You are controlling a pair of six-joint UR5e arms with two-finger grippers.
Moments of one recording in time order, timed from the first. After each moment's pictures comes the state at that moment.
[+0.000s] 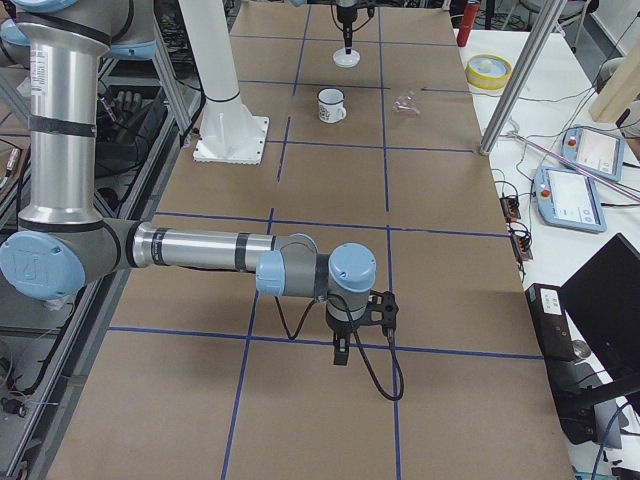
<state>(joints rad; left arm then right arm) -0.75 -2.06 -2.15 -1.16 -1.98 -1.09 1.57 -1.68 1.66 -1.57 2.29 0.01</state>
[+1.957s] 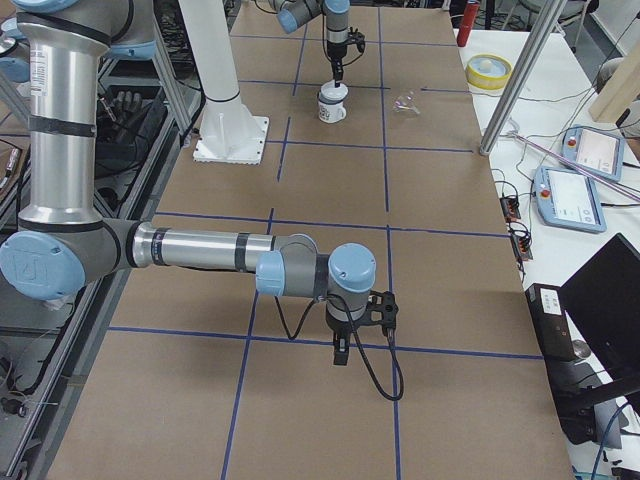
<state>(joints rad) -0.58 -2.13 -1.98 -1.29 -1.92 -1.35 1.57 -1.68 1.66 -1.57 2.29 0.01</state>
